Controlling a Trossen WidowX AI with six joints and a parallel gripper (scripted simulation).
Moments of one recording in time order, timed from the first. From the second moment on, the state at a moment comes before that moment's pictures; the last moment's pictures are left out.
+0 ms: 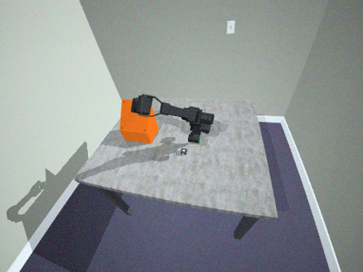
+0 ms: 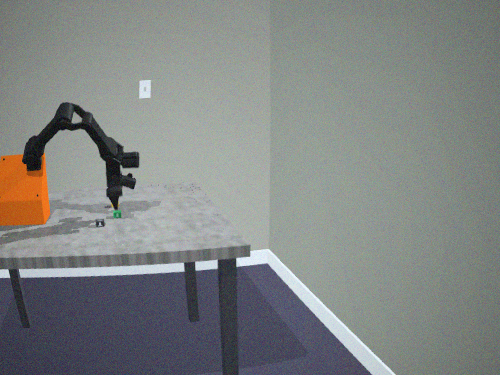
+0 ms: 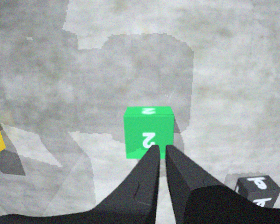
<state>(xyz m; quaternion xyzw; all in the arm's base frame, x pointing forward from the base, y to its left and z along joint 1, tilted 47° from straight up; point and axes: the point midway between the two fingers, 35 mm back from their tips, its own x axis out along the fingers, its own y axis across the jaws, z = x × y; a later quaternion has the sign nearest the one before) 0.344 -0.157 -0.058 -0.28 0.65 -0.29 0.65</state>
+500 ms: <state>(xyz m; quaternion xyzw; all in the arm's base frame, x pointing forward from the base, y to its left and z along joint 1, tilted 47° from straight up) 0.341 -0.164 -0.066 -0.28 0.65 -0.29 0.64</state>
